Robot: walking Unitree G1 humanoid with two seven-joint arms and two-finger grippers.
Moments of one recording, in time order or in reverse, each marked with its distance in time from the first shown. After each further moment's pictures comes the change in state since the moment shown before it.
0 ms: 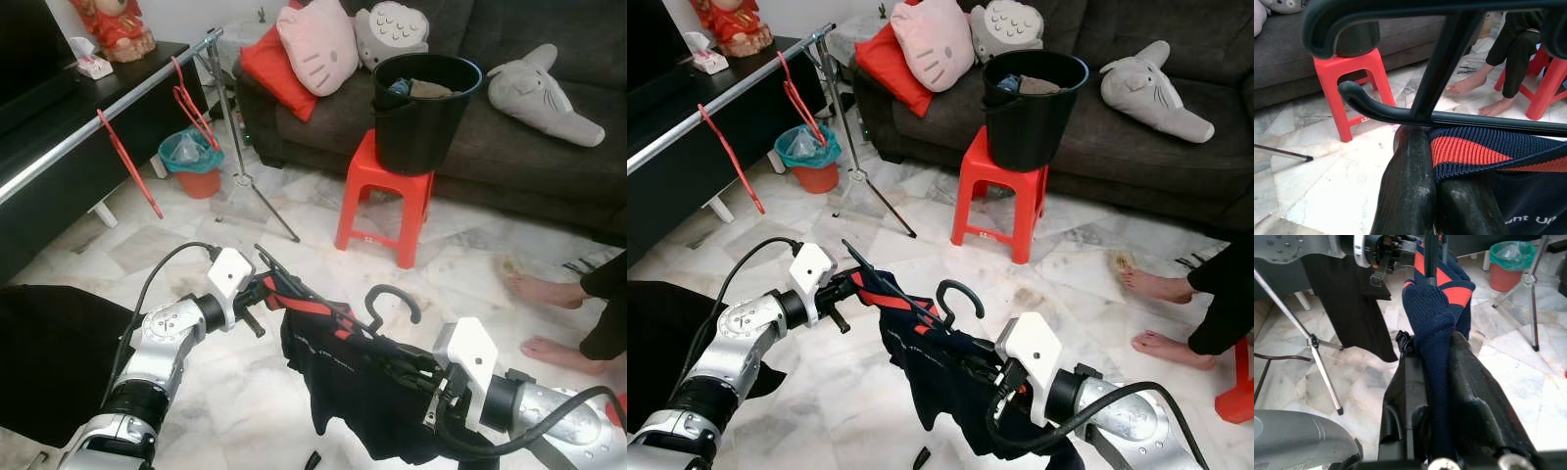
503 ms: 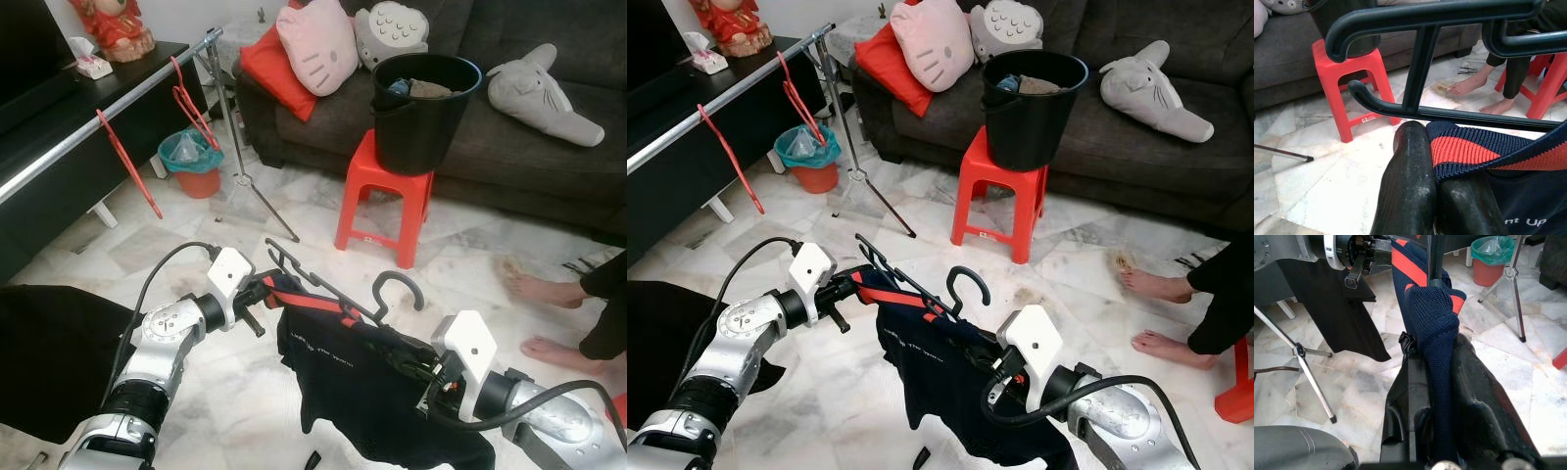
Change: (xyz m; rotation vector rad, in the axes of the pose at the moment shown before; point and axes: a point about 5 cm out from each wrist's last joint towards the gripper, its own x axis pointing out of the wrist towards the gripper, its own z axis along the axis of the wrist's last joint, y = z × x) left arm 0.000 0.000 0.000 0.000 -0.002 0.003; right arm 0.005 -0.004 -0.003 0.047 0.008 -0.091
